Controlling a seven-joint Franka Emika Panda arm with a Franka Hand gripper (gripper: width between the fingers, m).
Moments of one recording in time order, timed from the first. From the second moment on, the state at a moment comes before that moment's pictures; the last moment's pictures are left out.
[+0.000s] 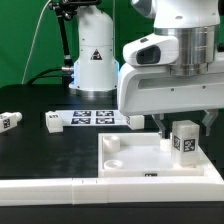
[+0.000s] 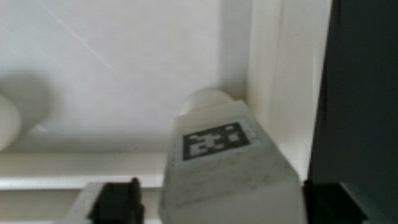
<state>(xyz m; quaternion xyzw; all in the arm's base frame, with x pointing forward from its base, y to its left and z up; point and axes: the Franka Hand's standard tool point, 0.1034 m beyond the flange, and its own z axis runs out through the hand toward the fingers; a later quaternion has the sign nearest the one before) 0.621 0.118 0.076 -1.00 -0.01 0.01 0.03</state>
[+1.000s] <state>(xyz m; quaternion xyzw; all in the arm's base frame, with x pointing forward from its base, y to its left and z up) 0.623 0.118 0.075 -0.92 0.39 -0.02 0.06</state>
